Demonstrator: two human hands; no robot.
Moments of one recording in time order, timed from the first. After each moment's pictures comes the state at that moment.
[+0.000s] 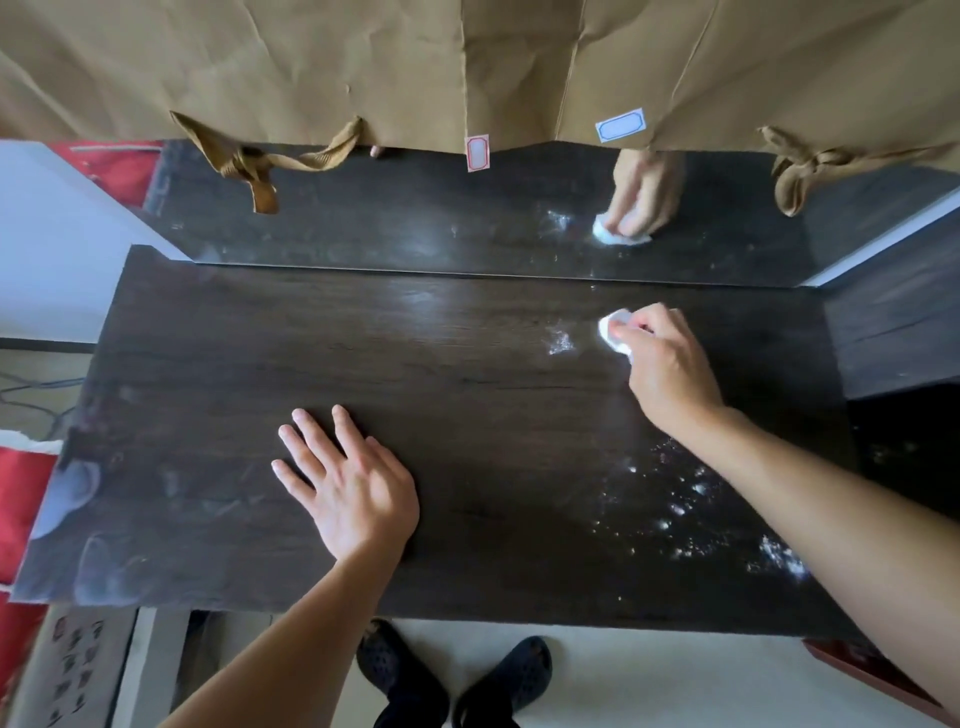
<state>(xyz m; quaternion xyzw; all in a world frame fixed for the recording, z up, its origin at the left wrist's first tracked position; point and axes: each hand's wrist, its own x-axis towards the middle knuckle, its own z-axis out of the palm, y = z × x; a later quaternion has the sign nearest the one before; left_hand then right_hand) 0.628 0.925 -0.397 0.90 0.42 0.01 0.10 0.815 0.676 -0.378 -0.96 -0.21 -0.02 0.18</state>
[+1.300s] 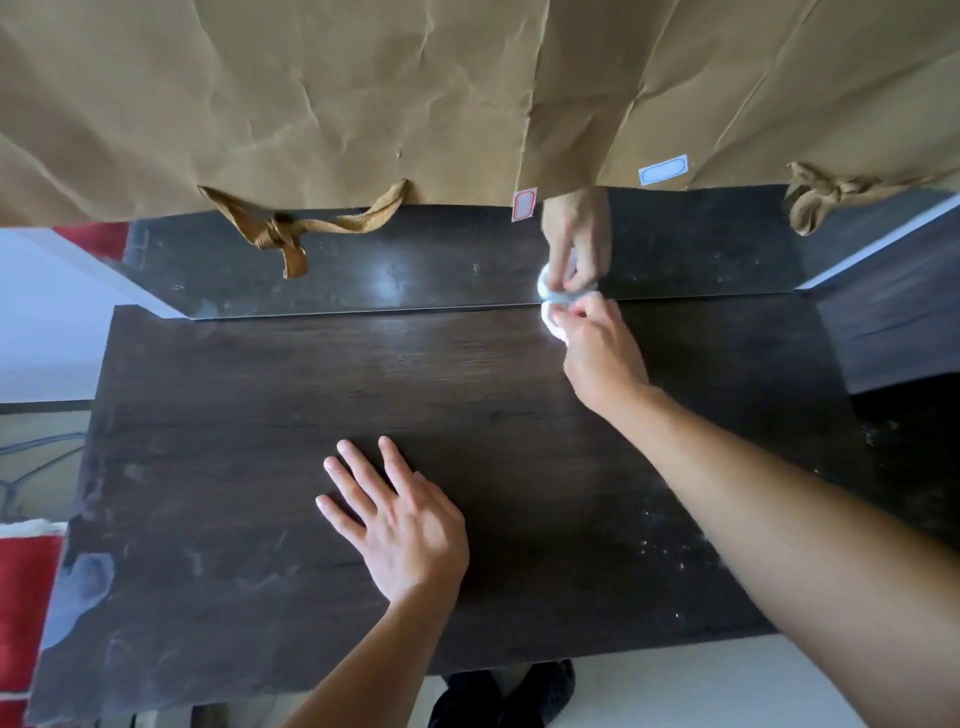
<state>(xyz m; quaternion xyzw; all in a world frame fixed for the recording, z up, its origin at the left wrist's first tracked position) 0.638 0.932 -0.394 0.93 0.36 -0.02 0.12 0.828 0.782 -0.364 -0.98 -0.14 0.06 0.15</state>
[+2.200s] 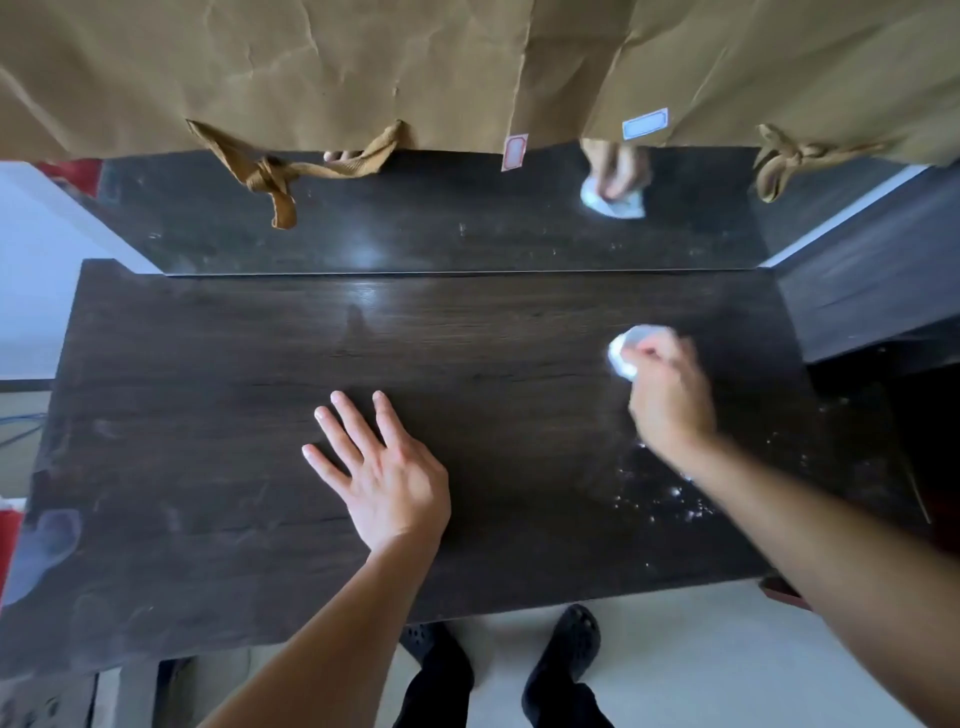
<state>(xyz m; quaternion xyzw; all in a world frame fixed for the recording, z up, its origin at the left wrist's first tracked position) 0.637 0.937 -0.394 0.94 0.32 0.00 0.15 0.757 0.698 -0.364 -0.99 0.00 -0.01 0.13</state>
